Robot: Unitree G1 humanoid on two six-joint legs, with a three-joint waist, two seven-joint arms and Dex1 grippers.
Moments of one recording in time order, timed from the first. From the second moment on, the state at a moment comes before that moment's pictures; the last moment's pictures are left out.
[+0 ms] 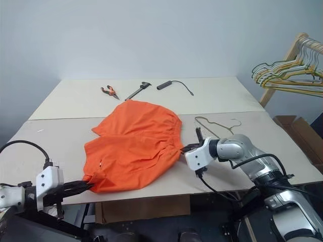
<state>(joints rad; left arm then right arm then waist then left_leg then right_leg) 0.41 0.87 0.31 -0.31 -0.38 0.07 -1.15 -0.53 -0.79 0.42 0.18 -0.27 -0.56 0.89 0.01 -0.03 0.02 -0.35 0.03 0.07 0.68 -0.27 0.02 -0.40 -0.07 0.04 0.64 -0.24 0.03</state>
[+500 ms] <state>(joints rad) 0.50 0.99 0.34 -0.32 -0.37 0.07 -1.31 -0.47 -0.86 0.44 0.19 -0.29 -0.57 1.04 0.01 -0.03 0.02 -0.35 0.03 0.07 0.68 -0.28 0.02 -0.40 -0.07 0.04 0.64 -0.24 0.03</state>
